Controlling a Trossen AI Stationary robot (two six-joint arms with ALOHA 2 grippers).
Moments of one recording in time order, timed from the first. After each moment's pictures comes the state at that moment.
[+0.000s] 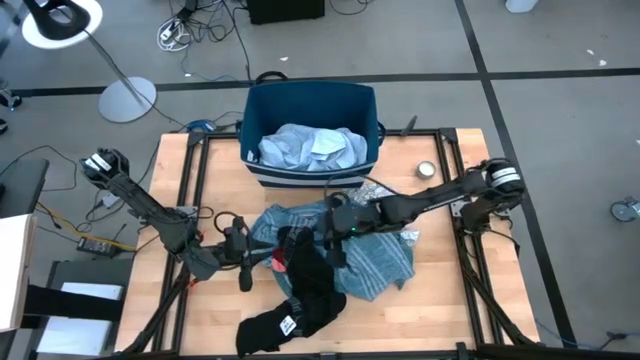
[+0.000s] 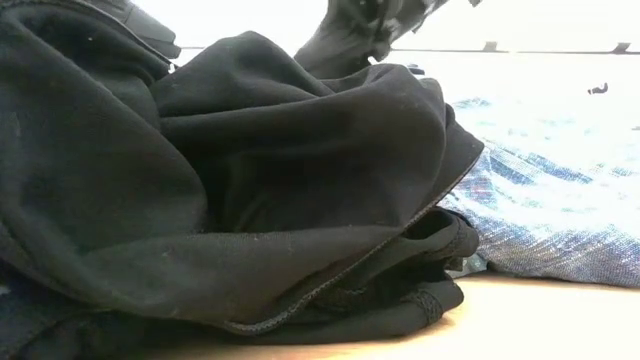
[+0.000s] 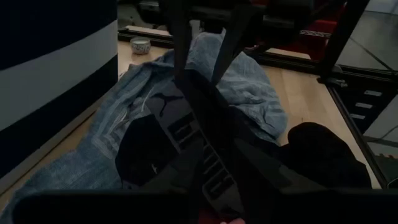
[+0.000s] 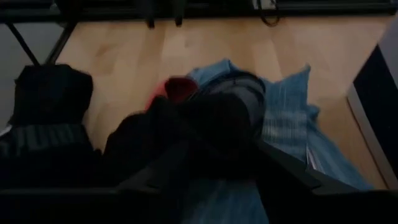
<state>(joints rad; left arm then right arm) -0.72 1.10 0.49 0.20 -0.86 -0.48 0.19 1.72 1.23 -0.10 0.14 0.12</state>
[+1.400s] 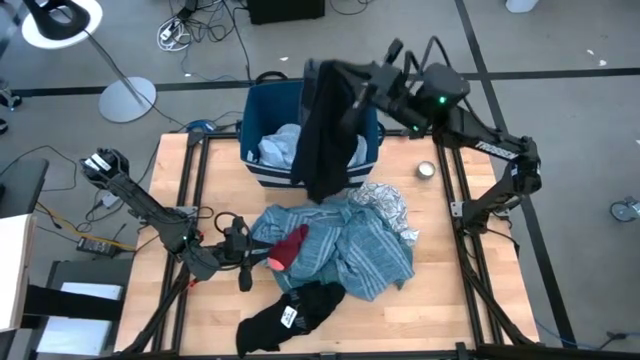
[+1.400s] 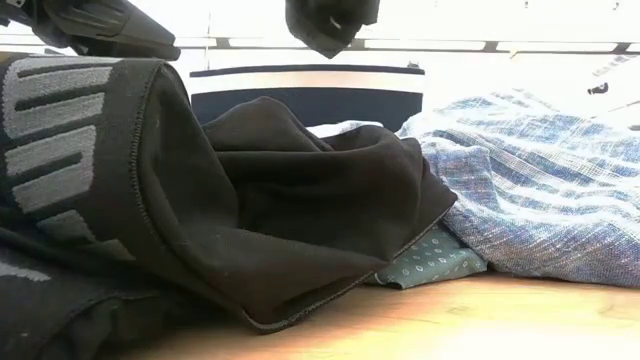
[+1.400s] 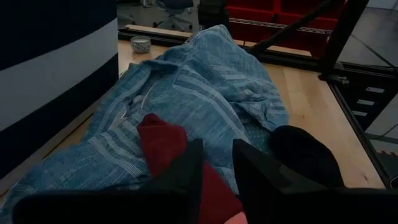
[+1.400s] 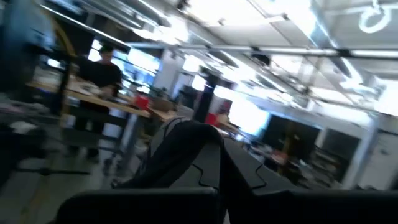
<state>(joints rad) -0.72 1.10 0.49 0.19 -0.86 -0.48 -0.18 1.54 1.88 -0.02 0.34 -0.46</state>
